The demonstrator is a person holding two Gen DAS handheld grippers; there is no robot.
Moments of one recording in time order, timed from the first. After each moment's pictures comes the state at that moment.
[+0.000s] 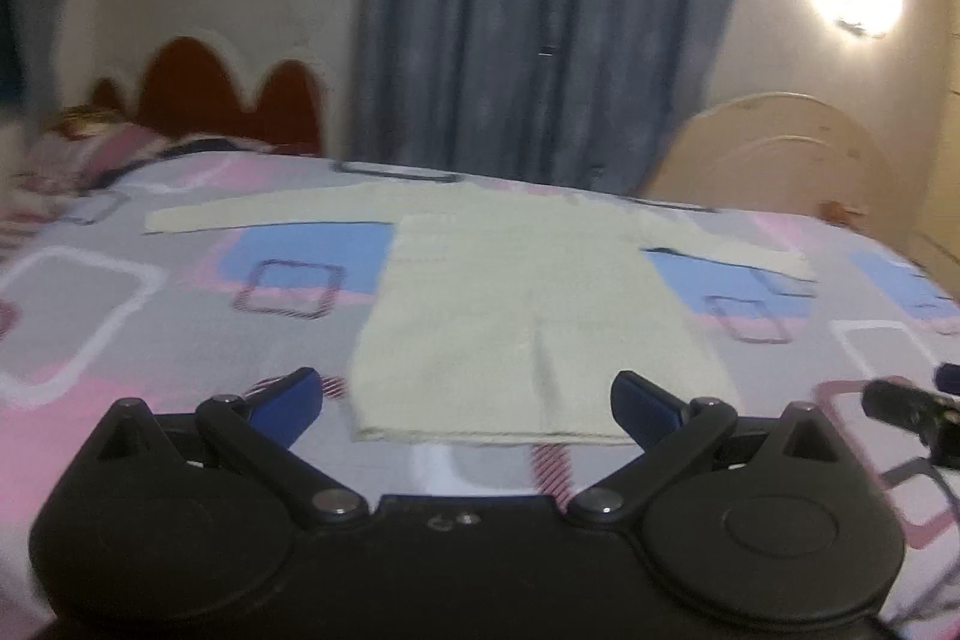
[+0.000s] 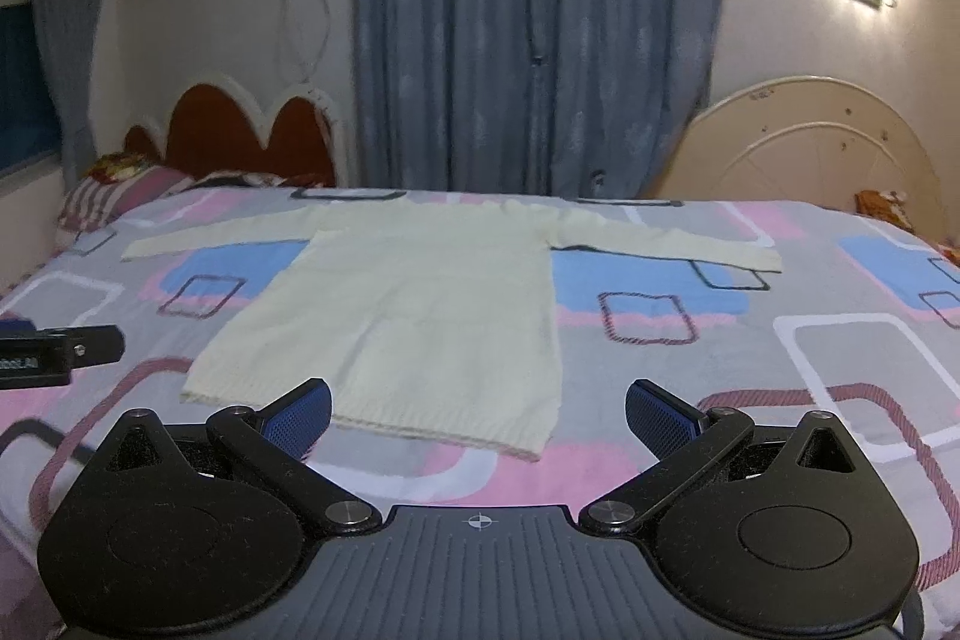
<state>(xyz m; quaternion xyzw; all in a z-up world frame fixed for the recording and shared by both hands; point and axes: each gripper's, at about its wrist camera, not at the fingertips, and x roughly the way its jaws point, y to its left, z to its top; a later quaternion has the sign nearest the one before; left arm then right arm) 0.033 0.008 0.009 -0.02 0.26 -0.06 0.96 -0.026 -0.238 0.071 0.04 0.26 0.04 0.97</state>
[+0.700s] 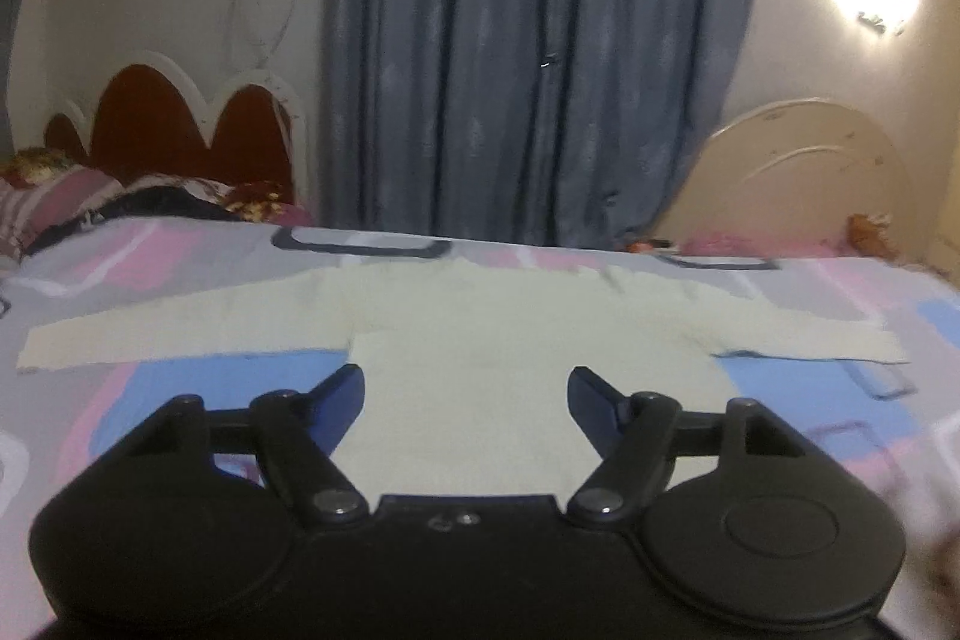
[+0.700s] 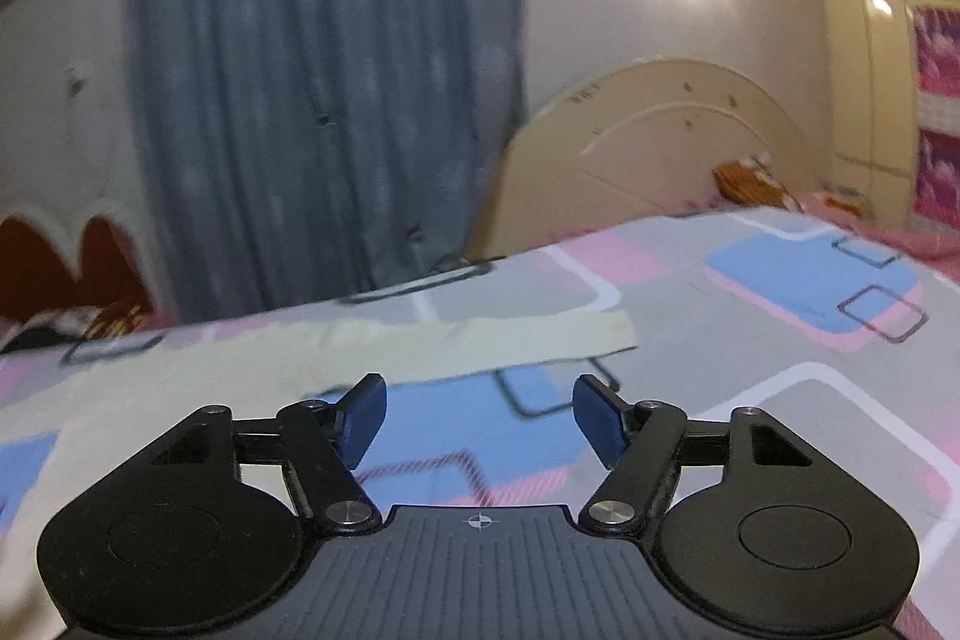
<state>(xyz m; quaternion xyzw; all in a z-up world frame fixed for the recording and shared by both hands) 0.301 -0.018 -0.007 0.00 0.24 -0.04 0.97 0.200 -0.447 0.056 0.14 0.21 -0.13 0.96</state>
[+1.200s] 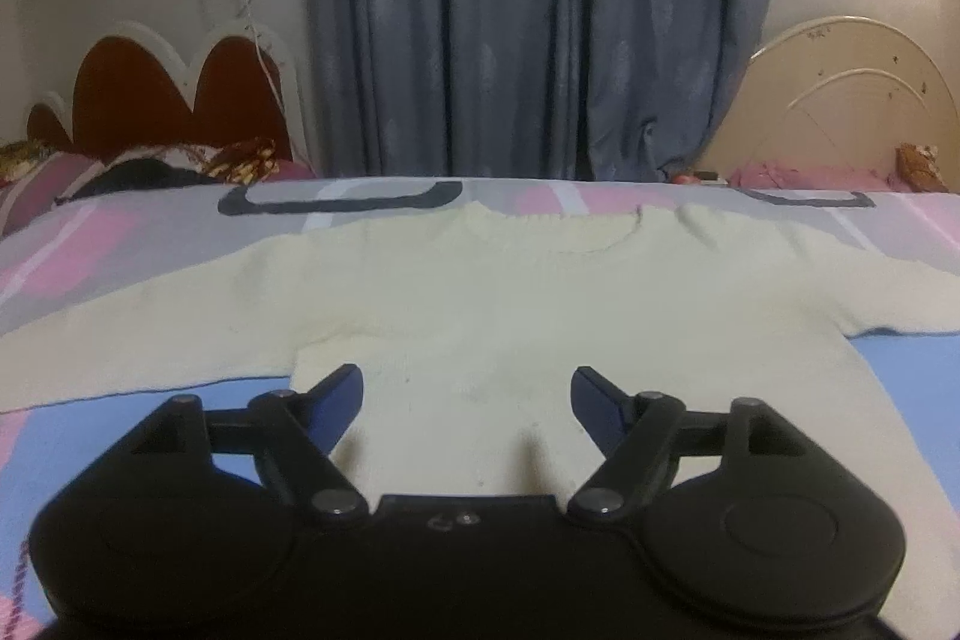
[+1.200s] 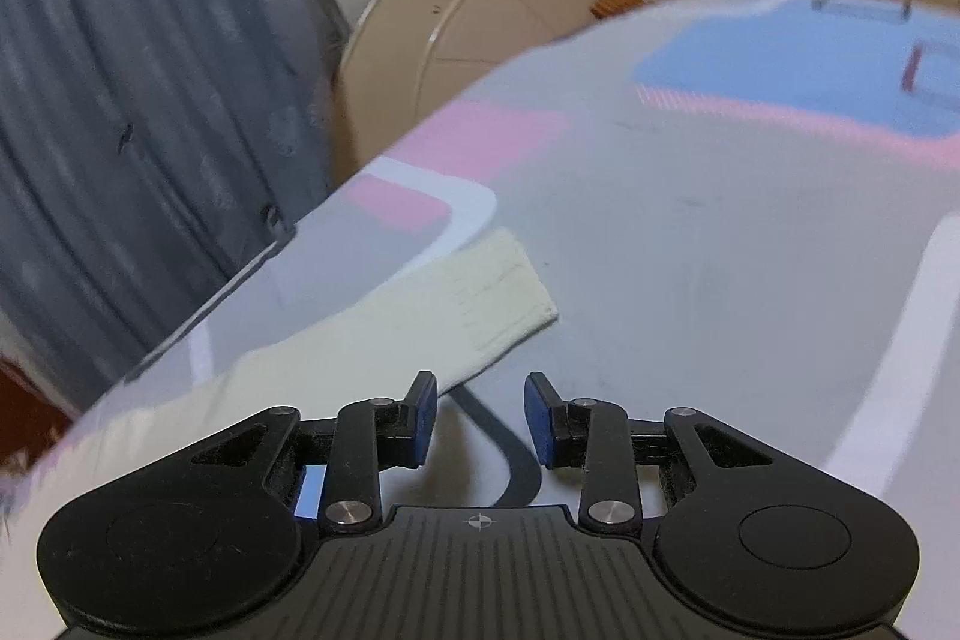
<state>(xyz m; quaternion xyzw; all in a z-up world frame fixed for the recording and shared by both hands) 0.435 -0.038 -0.076 0.03 0.30 -0.03 0.95 0.364 -0.636 -0.095 0.33 0.26 -0.21 0.88</state>
